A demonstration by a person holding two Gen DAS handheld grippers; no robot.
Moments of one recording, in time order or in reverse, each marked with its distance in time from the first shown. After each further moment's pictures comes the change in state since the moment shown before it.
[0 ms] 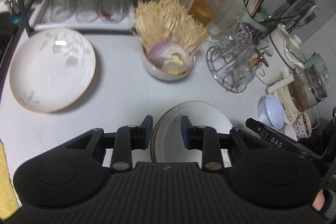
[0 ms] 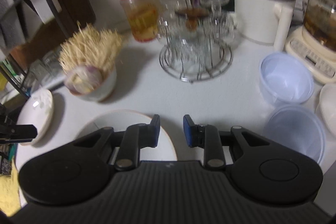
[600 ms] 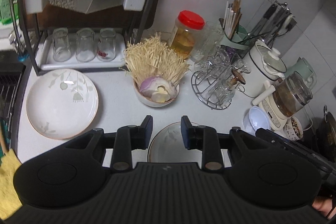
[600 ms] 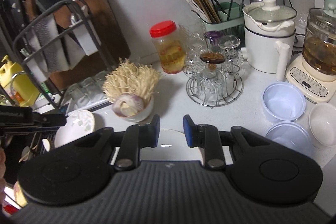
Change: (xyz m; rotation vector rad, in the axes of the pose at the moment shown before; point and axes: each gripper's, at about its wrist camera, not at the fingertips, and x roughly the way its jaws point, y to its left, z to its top) left arm -0.076 -0.019 0.007 0.103 -0.129 -0.019; right arm -0.092 0.023 0.010 -0.002 -0.121 0.109
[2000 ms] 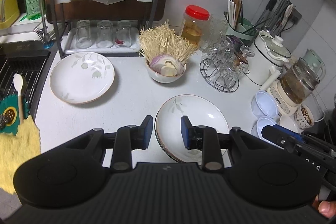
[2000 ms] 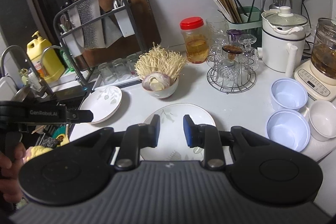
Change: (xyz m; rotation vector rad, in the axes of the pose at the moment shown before) left arm -0.047 -0.033 -0.089 -0.009 -0.042 0.132; right arm -0.063 0.014 -0.045 -0.123 0.010 0.110
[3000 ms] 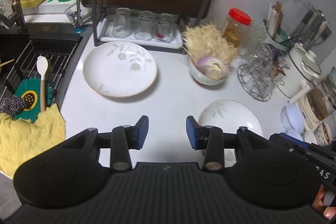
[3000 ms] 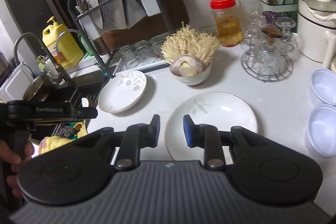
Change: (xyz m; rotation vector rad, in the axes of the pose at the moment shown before) left arm 0.023 0.081 0.013 -0.124 0.026 0.102; right arm 0.059 0.033 0.007 -0.008 0.105 0.135
